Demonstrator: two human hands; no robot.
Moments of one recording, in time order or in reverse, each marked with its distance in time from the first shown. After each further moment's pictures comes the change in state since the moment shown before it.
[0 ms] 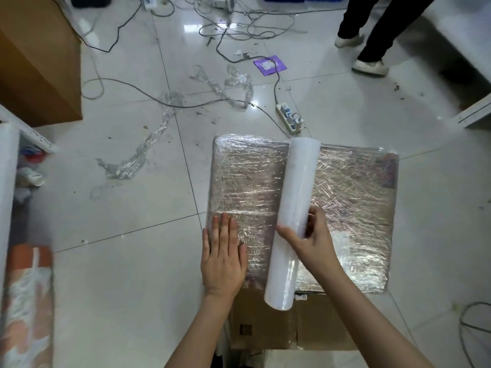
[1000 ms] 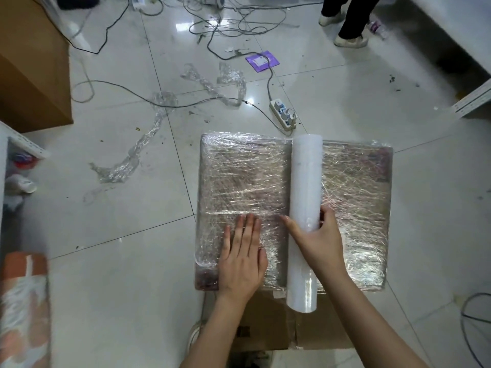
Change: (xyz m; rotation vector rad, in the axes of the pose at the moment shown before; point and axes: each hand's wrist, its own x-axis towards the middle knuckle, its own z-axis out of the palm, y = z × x) left_hand 0.006 0.042 0.012 0.023 -0.126 0.122; right_hand 0.013 0.017 -0.016 -0.265 0.267 0.126
